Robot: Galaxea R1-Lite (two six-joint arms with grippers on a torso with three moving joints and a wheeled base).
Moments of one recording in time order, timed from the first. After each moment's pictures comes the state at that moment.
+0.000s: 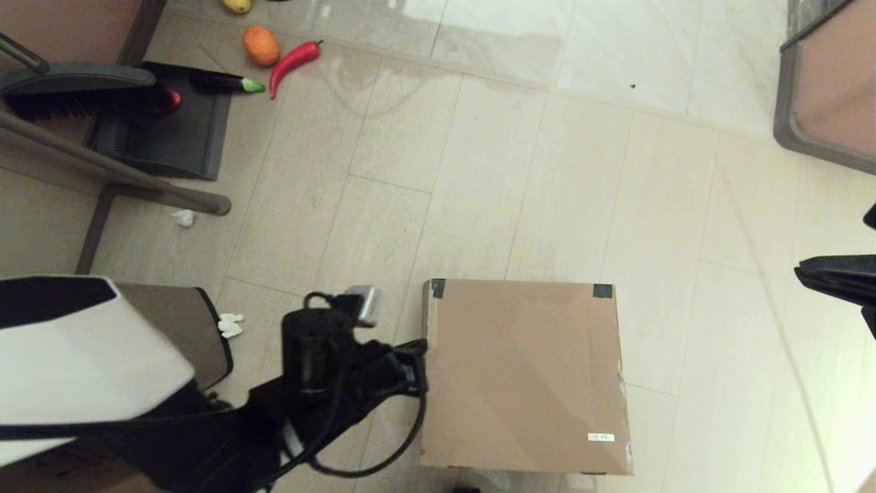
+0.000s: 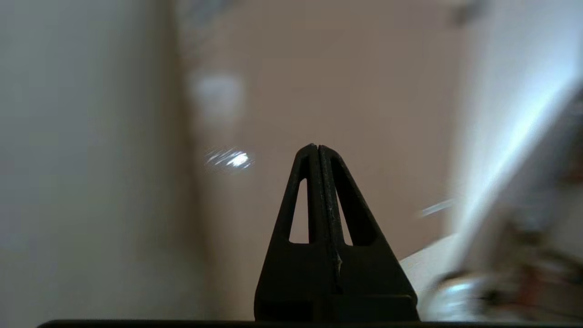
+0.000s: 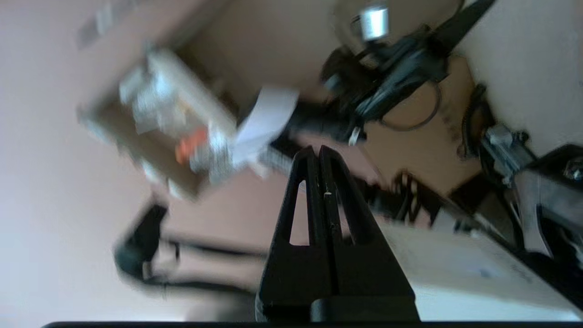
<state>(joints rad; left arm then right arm) -0.66 1.97 -0.54 -1.17 0.09 -0.27 -0.24 1.18 -0.70 -0.57 1.47 1.30</state>
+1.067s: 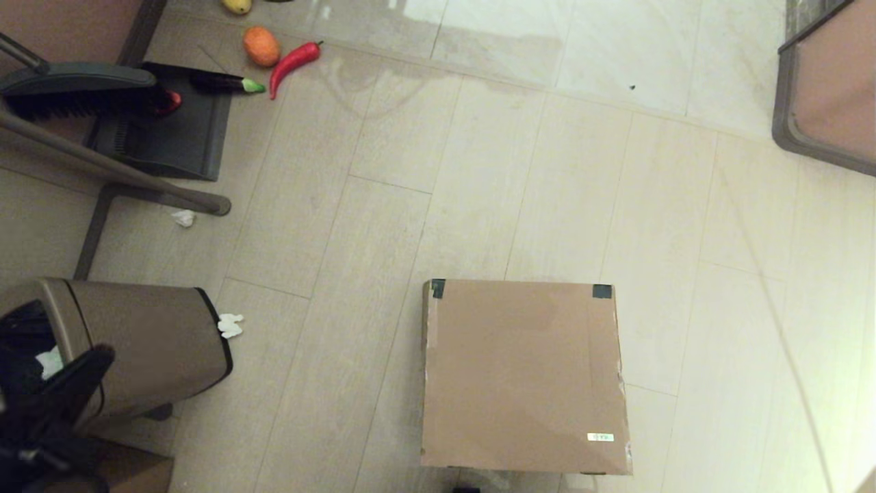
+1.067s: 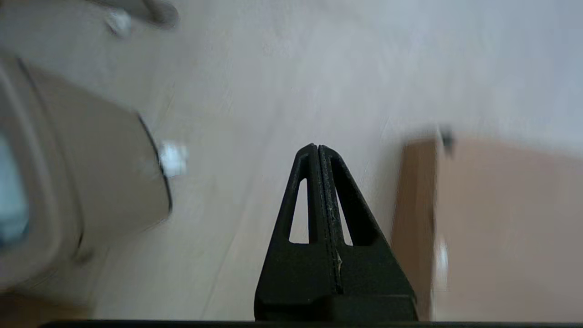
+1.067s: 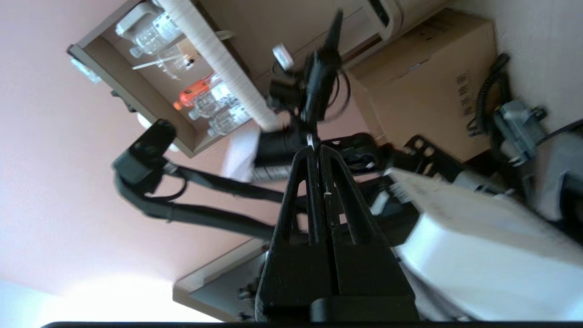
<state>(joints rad) -0.16 0.91 0.00 -1.04 0.16 -0.05 -0.24 0.92 -0.61 -0.57 1.52 1.43</state>
